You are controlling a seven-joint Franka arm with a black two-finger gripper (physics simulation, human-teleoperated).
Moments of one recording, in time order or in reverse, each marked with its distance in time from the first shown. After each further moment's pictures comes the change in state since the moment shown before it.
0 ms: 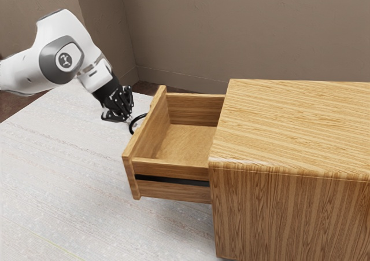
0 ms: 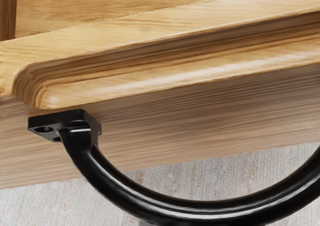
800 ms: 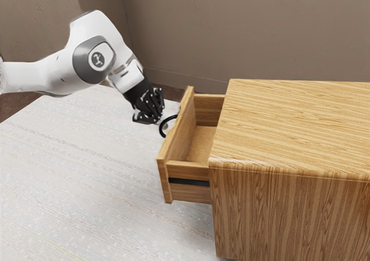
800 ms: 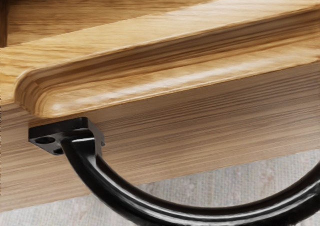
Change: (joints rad) arm -0.097 0.131 -0.008 0.113 -0.139 -0.002 0.008
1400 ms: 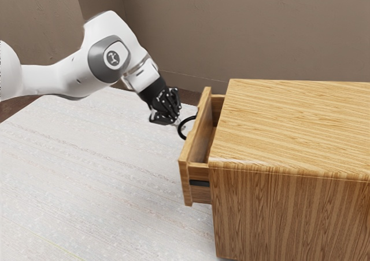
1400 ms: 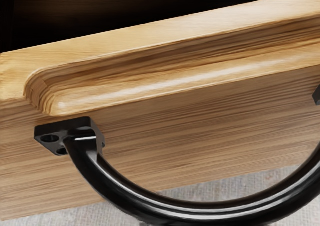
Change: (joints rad) arm -0.033 0.064 -0.006 0.061 -0.110 -0.005 -0.001
